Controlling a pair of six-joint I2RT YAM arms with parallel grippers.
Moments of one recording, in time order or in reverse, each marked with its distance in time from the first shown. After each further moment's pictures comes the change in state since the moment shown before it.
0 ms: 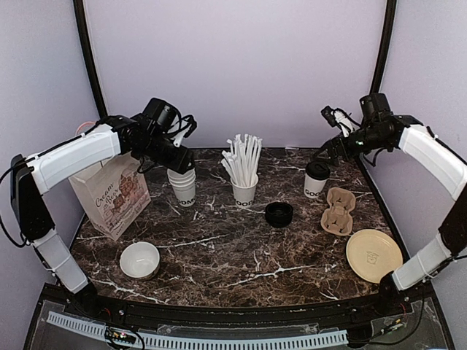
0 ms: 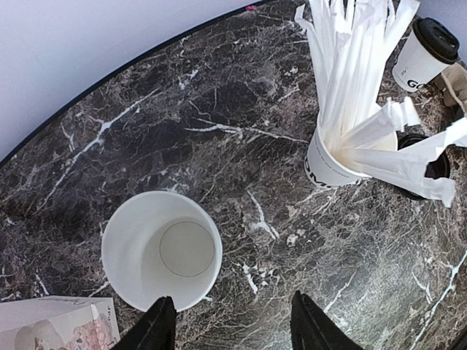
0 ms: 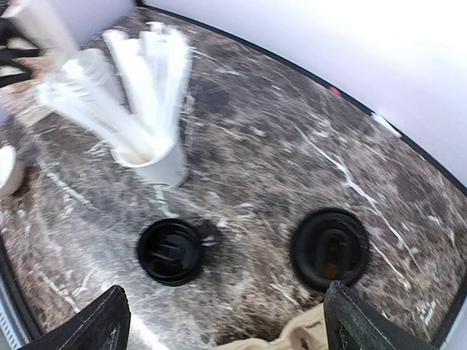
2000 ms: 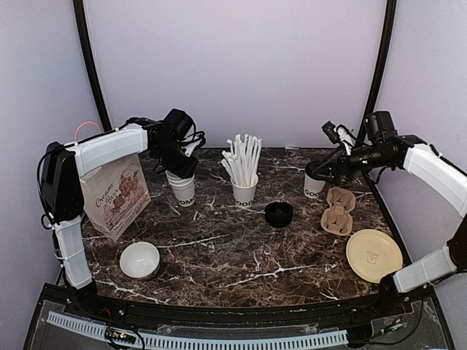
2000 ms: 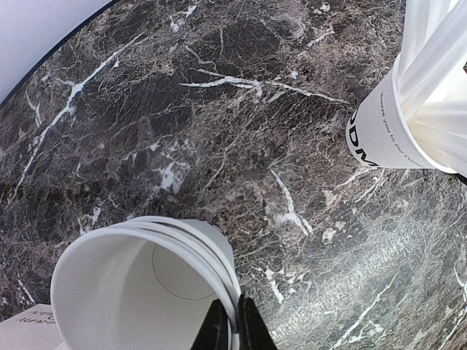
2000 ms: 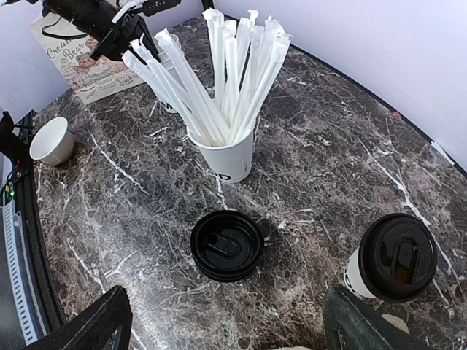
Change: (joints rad) left arm 0.064 0.286 0.164 -0.094 0.034 0.045; right arm 0.000 -0.169 -0.278 0.133 -0.220 -0.082
